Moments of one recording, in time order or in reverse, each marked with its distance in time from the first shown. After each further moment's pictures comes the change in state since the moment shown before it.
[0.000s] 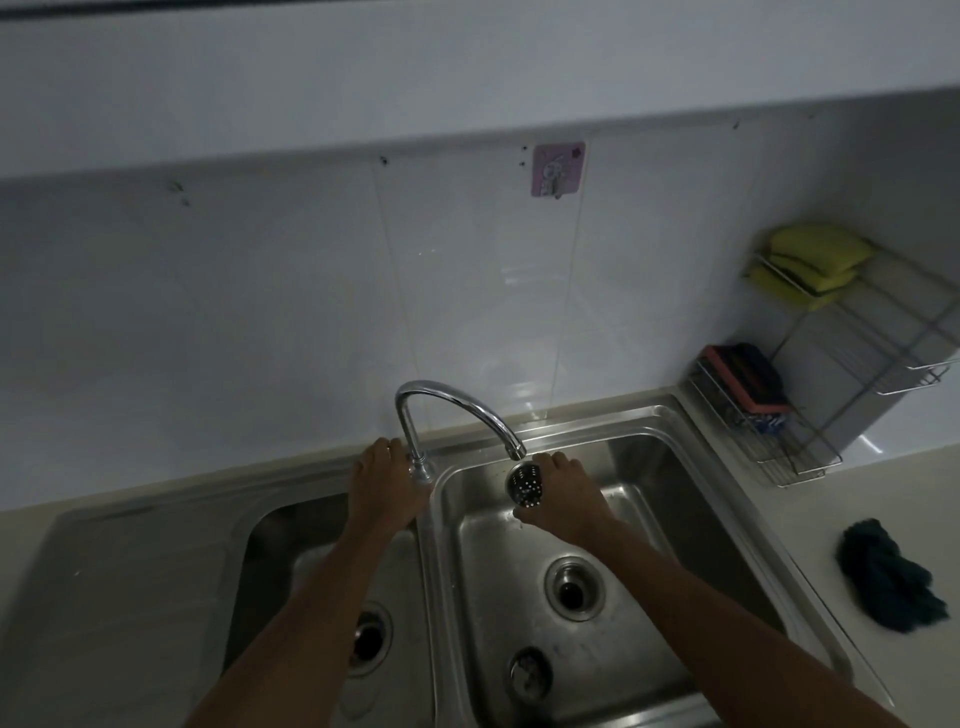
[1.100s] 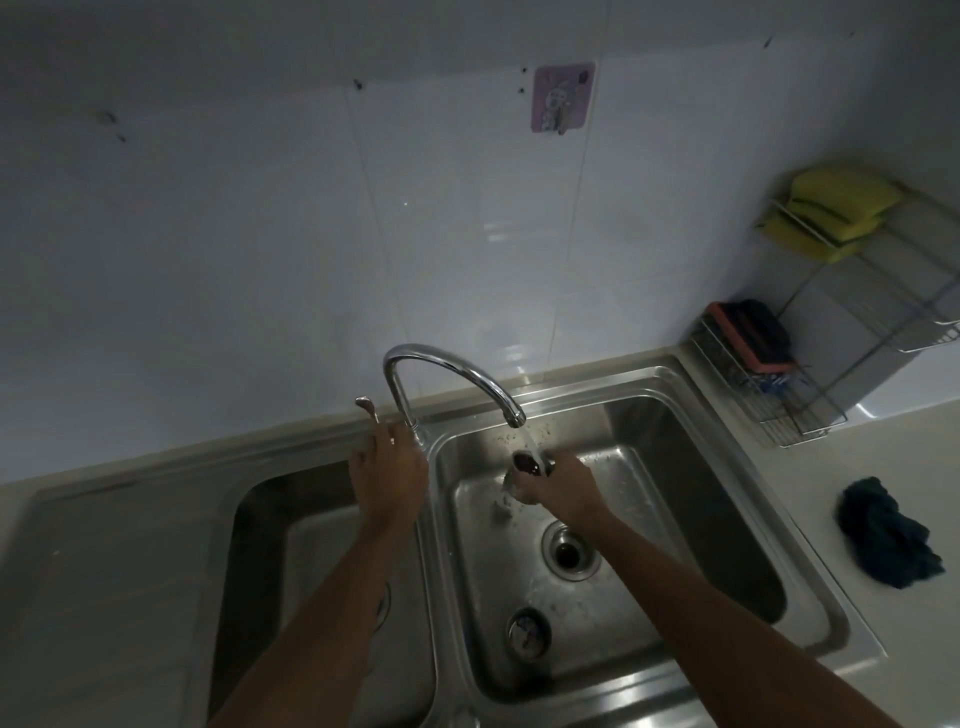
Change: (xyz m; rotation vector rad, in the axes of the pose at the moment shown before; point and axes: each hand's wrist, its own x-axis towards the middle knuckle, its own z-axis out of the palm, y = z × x) left_hand -0.010 0.009 0.043 0.123 0.163 -0.069; right_hand -0.008 0.008 0.041 0.682 0.002 0.376
